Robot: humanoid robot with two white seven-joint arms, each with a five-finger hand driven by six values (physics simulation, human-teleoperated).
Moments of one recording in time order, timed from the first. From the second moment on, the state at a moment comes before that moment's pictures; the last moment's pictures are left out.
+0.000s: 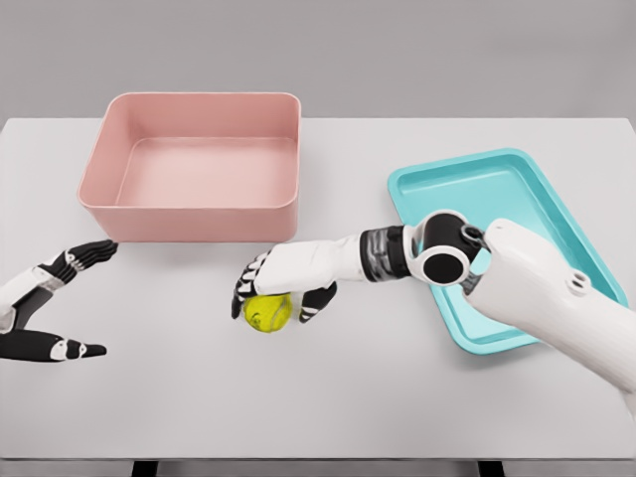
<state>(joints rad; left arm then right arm) 0.33 0.92 -0.07 -1.67 0.55 -0.61 -0.43 -0.81 -0.42 1.06 -1.55 0.25 -0.37 0.61</state>
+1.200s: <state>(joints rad) 0.21 0.67 -0.14 -1.70 0.24 -0.61 -0.42 -0.36 -1.02 0.31 -1.68 -0.34 -0.60 0.61</state>
